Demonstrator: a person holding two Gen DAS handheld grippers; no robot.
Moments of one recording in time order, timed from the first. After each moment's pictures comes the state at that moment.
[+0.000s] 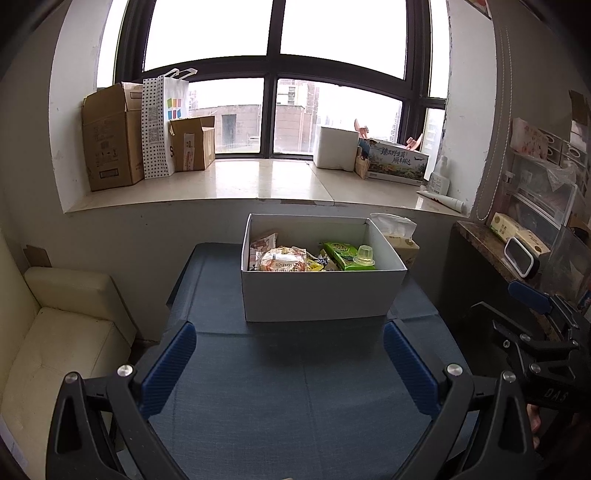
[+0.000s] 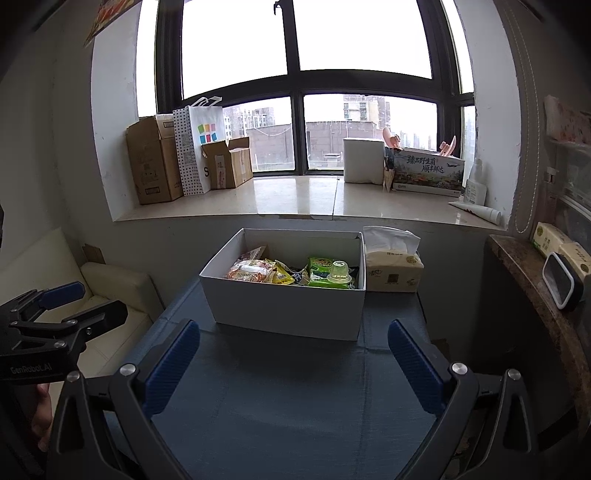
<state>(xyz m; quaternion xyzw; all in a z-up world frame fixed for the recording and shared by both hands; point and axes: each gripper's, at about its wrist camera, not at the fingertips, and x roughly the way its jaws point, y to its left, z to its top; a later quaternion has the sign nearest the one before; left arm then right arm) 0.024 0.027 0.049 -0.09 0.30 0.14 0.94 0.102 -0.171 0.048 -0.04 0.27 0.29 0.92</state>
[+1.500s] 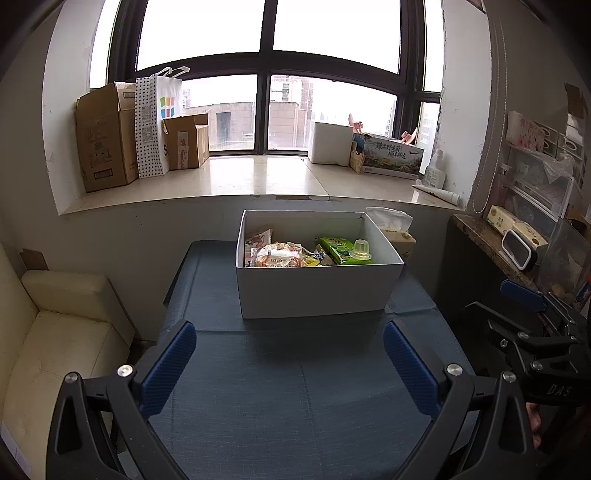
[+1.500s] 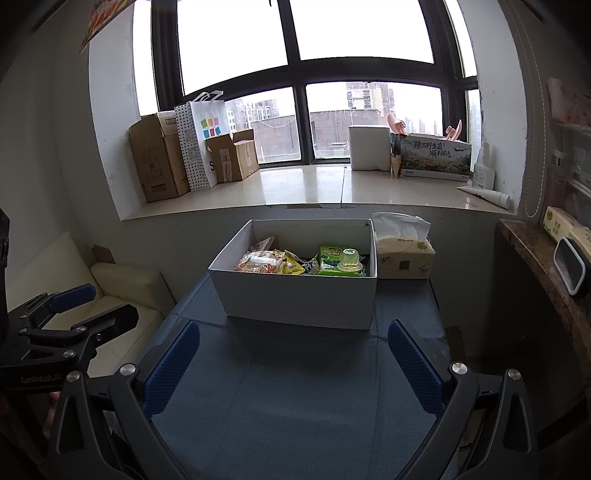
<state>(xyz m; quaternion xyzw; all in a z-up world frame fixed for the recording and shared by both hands) 0.025 0.025 0.046 -0.08 0.31 0.13 0.94 0.106 -0.171 0.042 -0.03 0.29 0.31 0.90</state>
